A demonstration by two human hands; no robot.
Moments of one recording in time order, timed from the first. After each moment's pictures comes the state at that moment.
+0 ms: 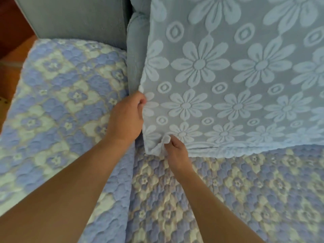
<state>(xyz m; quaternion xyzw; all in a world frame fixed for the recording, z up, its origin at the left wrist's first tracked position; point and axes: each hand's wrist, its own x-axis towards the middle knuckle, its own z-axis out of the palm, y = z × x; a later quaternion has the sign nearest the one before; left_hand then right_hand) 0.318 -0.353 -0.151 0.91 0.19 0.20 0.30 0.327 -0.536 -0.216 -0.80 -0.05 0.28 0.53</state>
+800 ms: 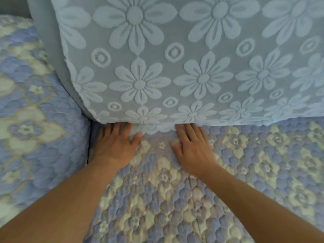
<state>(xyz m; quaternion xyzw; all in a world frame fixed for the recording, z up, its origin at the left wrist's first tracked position) 0.315 -0.444 -0.277 0.96 0.20 -0.18 0.09 0.393 -0.682 -0.267 -0.95 -0.25 0.15 0.07</state>
